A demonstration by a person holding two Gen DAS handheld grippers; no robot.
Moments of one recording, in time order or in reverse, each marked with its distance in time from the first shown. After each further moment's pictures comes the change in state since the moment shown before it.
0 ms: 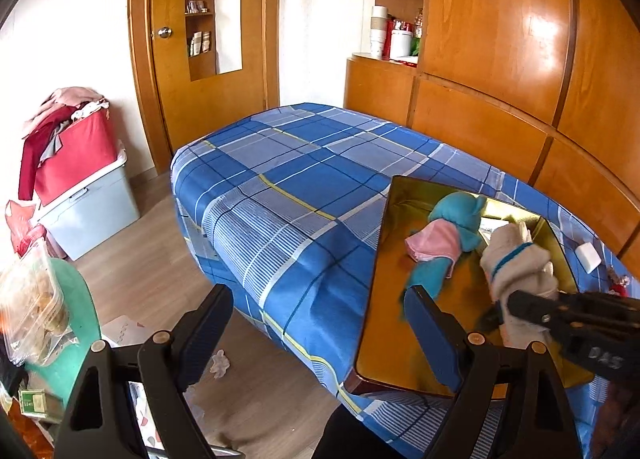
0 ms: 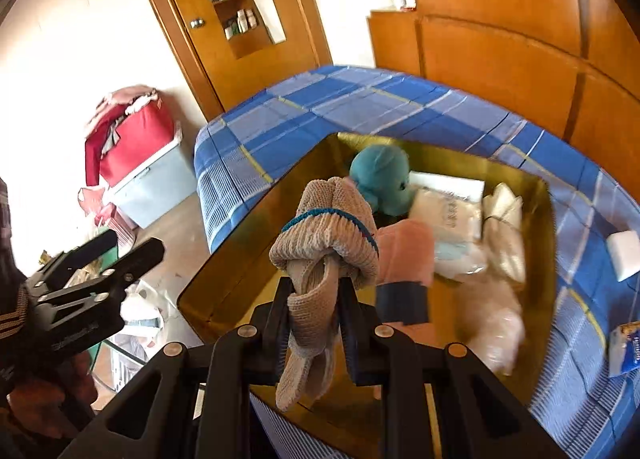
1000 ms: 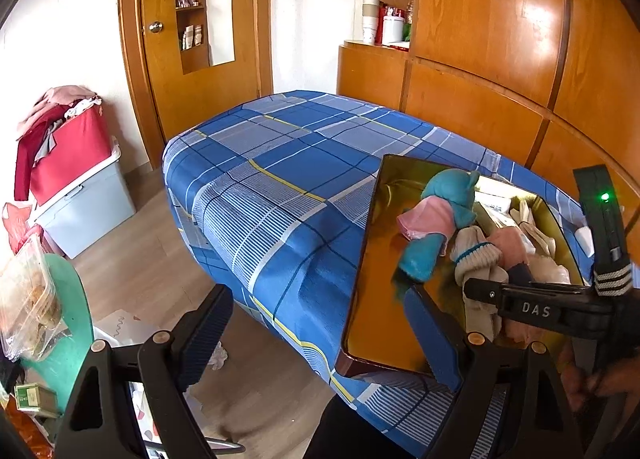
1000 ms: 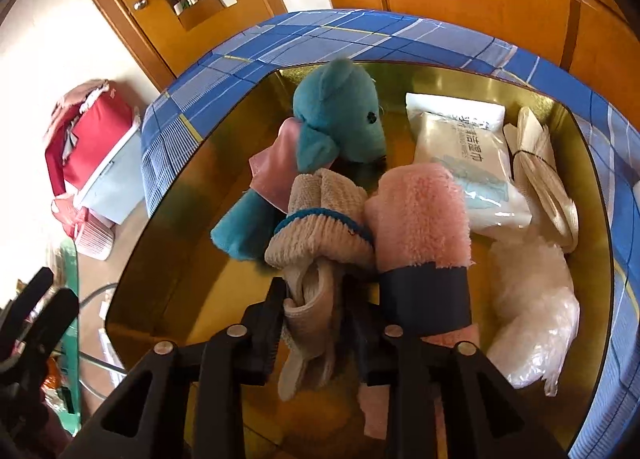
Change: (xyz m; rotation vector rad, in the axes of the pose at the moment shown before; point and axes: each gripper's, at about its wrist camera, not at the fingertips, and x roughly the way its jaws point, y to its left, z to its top) left arm 0.006 -0.012 -0.009 0.034 0.034 -0.010; right arm 0.064 -0.038 0.001 0.154 0.149 -0.042
